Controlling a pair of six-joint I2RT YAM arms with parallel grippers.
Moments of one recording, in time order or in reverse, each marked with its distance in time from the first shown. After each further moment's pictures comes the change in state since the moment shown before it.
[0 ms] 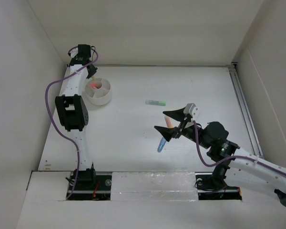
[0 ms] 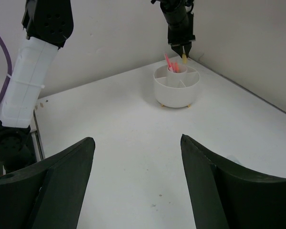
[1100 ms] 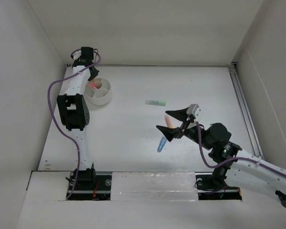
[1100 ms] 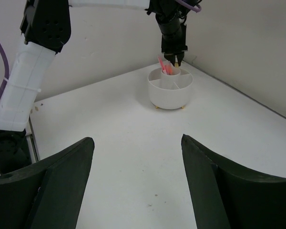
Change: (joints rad) left arm -0.016 0.018 -0.027 0.007 -0.034 0.006; right arm 0.000 -0.044 -0.013 -0.007 0.029 -0.008
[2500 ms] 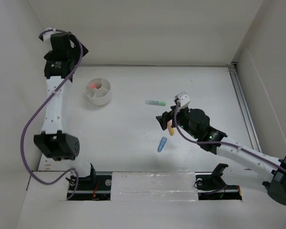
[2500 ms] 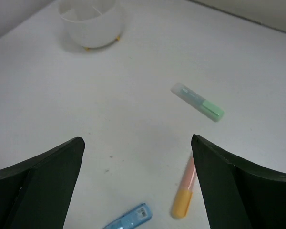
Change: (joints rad) left arm 0.013 -0.513 -0.146 0.044 -0.007 0.049; right arm -0.122 0.246 0.068 -0.130 0.179 0.091
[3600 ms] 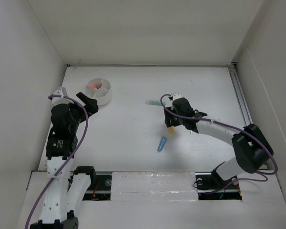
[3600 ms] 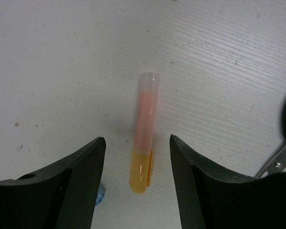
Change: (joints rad) left arm -0.021 -1.036 -1.069 0.206 0.285 0.076; right arm -0.251 0.501 0.174 -0.333 -0.055 0.150
